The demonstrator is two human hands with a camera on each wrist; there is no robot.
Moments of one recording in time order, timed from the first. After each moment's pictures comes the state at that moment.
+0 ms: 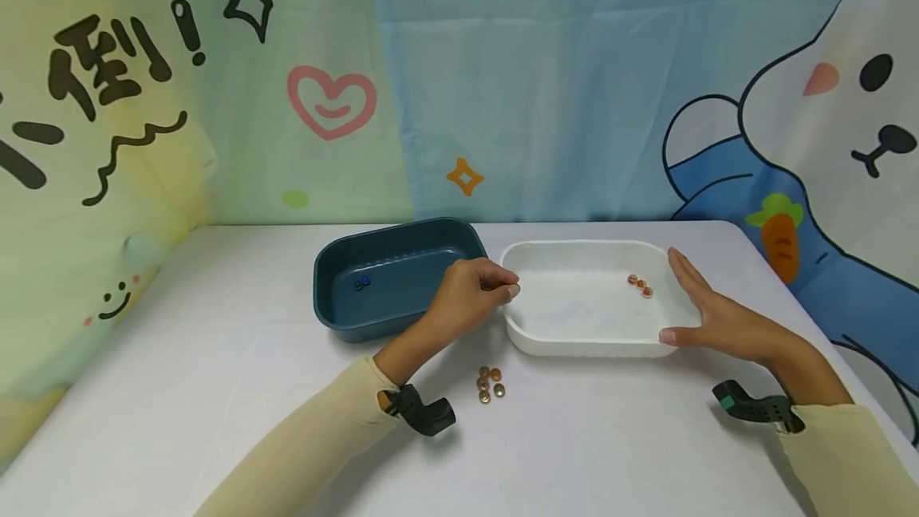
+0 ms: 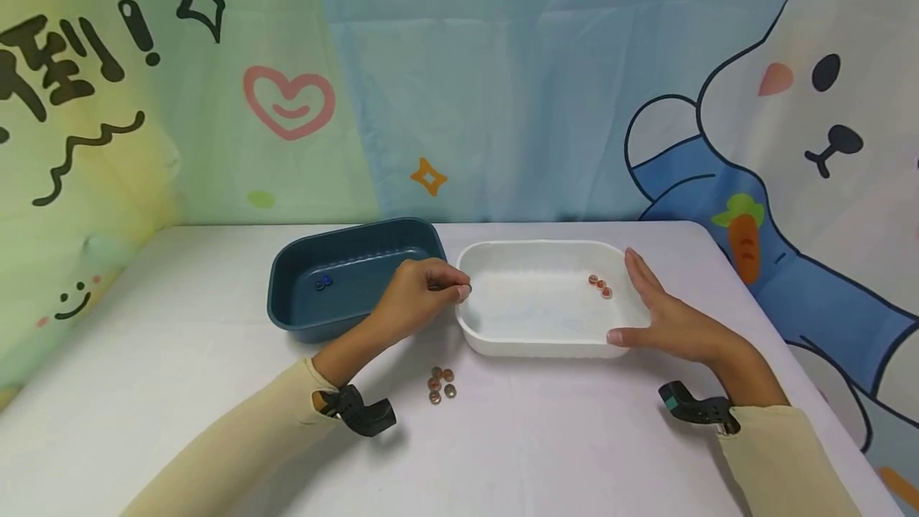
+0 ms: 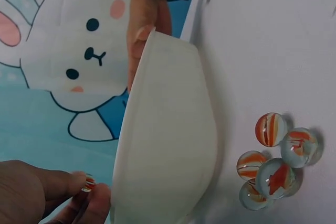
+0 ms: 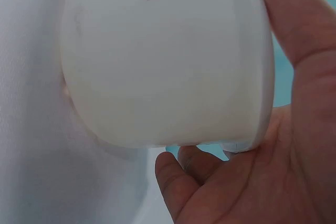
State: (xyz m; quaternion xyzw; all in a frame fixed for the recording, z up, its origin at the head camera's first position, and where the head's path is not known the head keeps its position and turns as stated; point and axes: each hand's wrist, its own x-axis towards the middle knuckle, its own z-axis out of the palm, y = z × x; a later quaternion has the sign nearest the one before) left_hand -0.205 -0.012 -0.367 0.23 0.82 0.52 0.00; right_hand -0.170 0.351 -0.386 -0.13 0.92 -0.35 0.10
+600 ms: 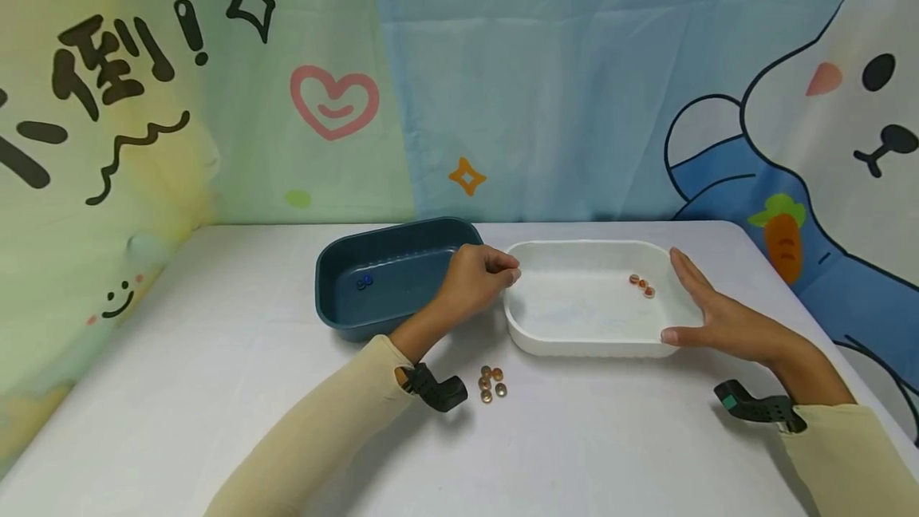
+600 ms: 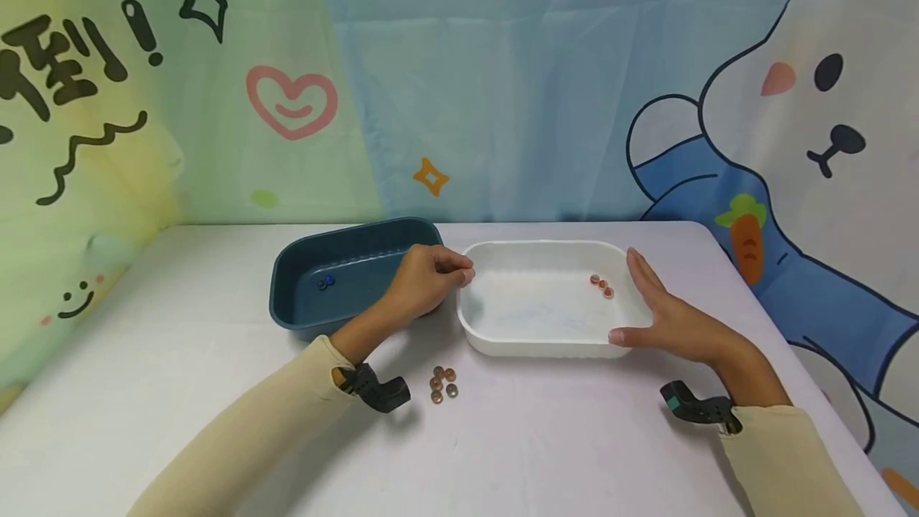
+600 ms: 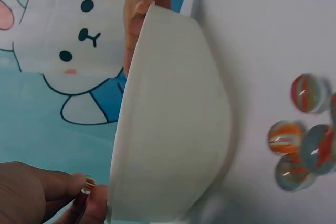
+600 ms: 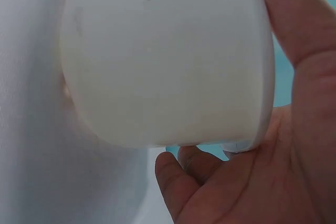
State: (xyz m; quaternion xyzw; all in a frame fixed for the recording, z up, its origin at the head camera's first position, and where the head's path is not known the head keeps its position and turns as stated) left_hand -0.226 -0.002 -0.364 0.18 0.84 0.51 0.02; right_hand -0.168 0.352 -0.384 -0.14 0.92 -0.36 0.10
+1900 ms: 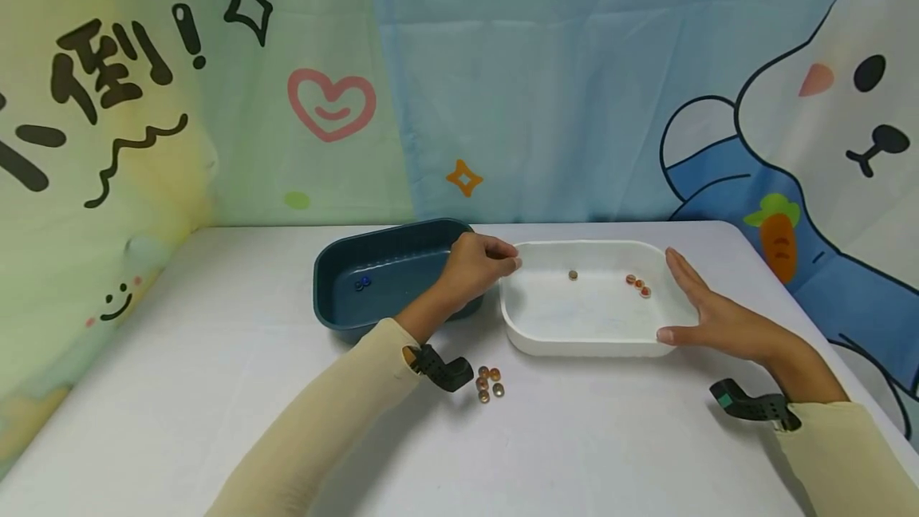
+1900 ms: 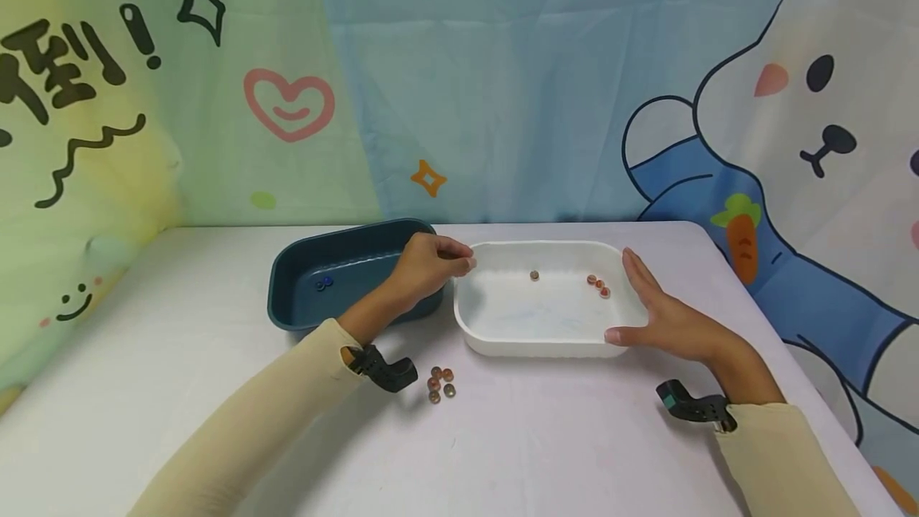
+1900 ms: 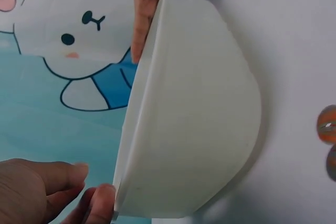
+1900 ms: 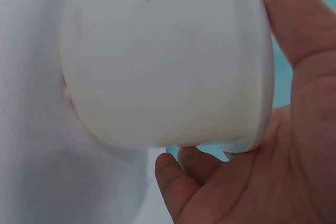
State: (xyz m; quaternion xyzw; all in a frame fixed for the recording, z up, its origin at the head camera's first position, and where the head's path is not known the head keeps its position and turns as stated) left_hand -0.243 0.005 -0.357 0.14 0.83 0.54 0.07; right_hand -0.170 0.353 -0.386 -0.13 0.92 -0.36 0.11
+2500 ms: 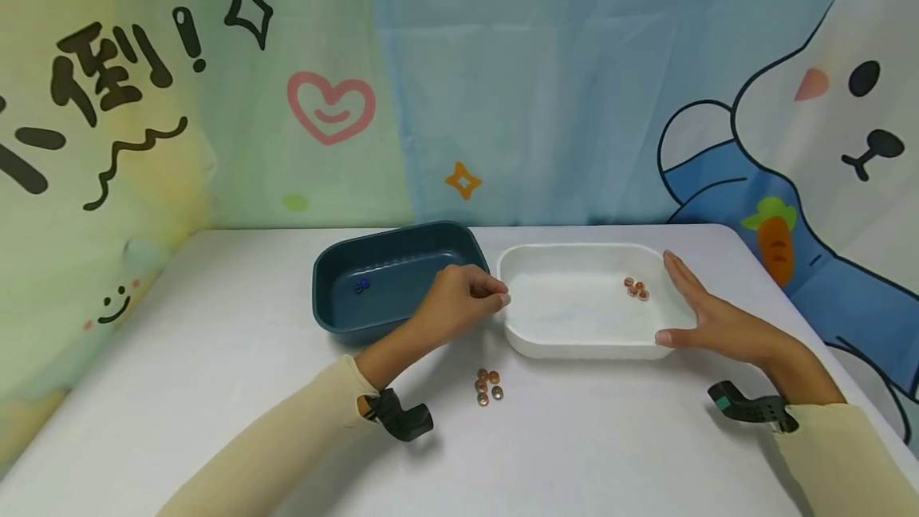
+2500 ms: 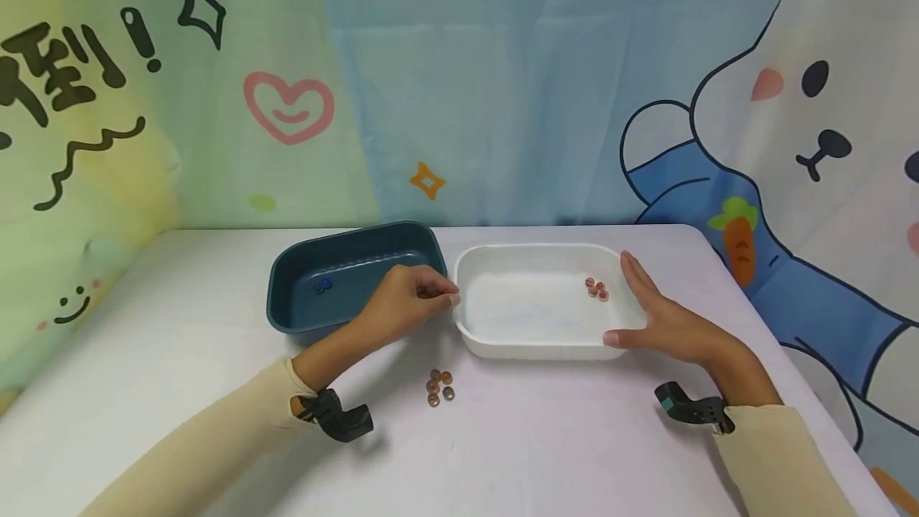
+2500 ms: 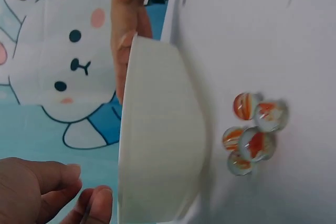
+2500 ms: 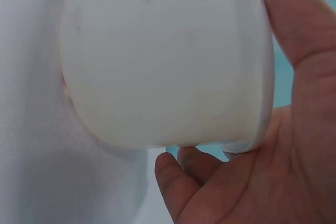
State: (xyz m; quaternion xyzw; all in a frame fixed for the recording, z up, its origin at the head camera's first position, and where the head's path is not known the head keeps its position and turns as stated) left_hand -0.198 -0.025 -0.355 0.23 0.84 0.50 0.05; right_hand -0.170 0.353 -0.384 -0.13 0.92 -0.36 0.11
